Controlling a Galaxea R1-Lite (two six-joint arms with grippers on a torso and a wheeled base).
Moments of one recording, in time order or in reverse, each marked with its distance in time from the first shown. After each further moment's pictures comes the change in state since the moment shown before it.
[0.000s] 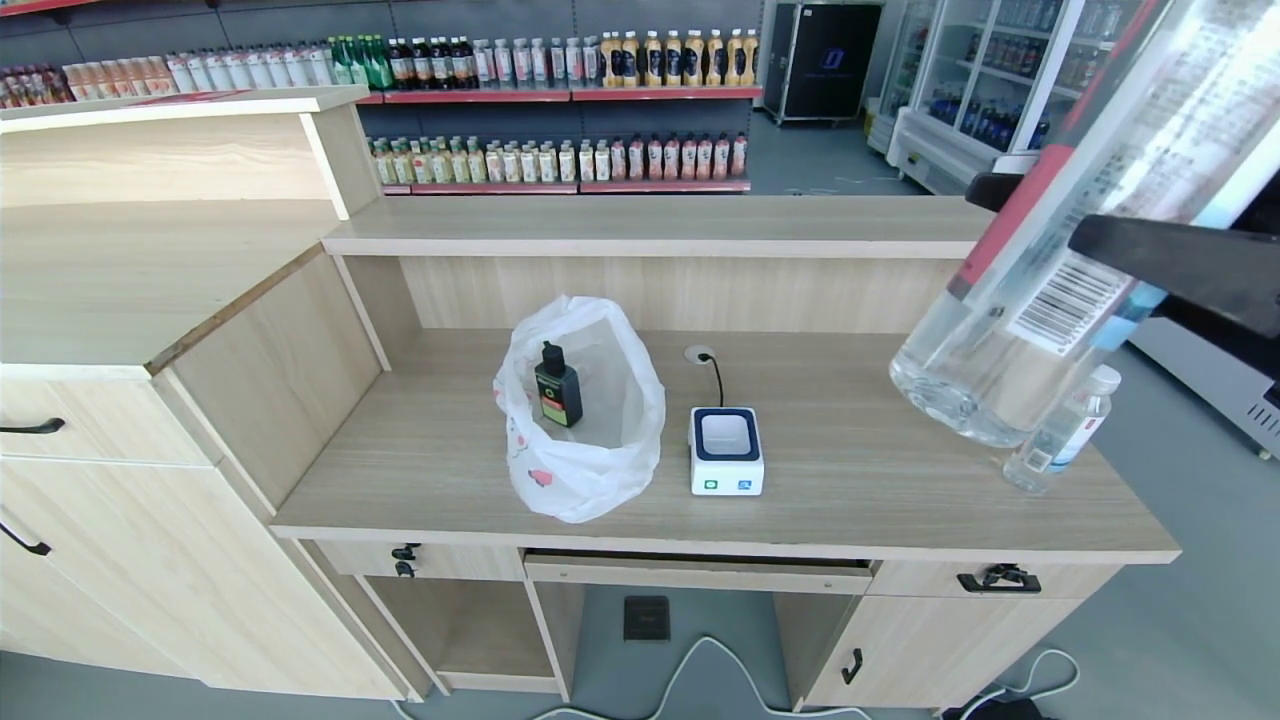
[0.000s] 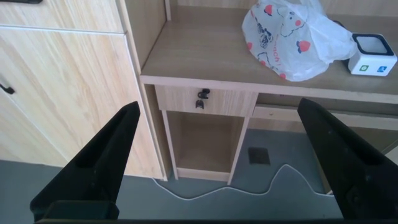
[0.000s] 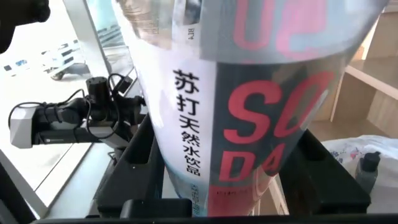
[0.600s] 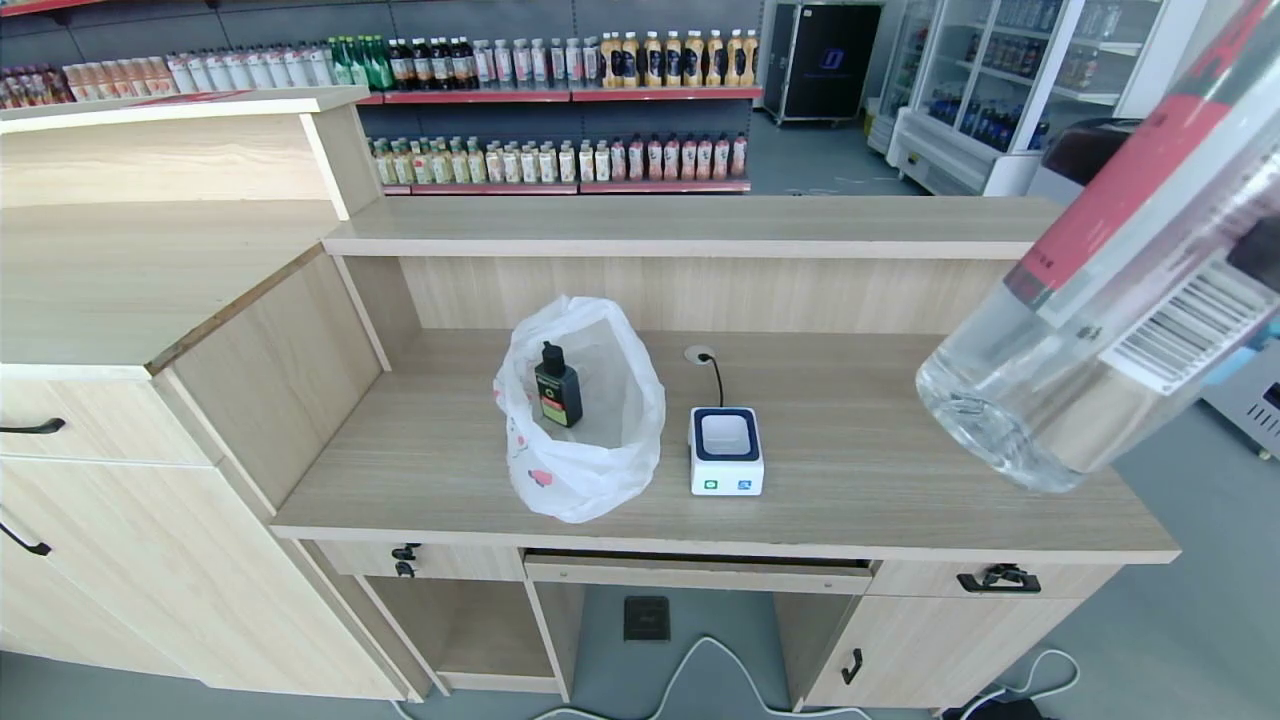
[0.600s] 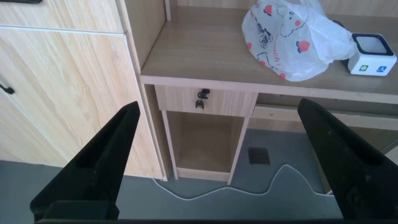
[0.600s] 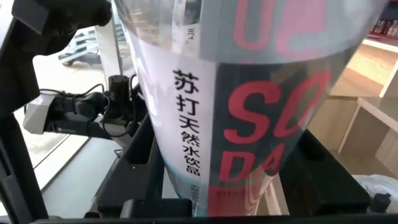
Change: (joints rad) left arm 0.001 0.000 0.000 0.000 -0.001 0.000; right arm 0.114 -0.074 0.017 0.000 -0.004 -0.089
